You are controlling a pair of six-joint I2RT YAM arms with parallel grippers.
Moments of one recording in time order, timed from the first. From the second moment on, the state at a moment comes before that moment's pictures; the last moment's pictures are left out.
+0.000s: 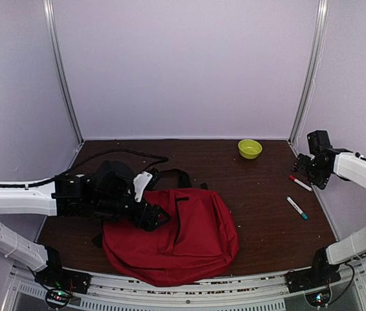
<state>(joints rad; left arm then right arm) -1.09 1.24 0.88 -0.34 -0.02 -0.45 0.02 1.31 0.92 -0.51 0.30 0.65</state>
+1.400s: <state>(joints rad) -1.09 1.21 0.83 -0.32 -0.02 -0.47 -0.32 1.66 1.01 -0.42 0.08 0.96</state>
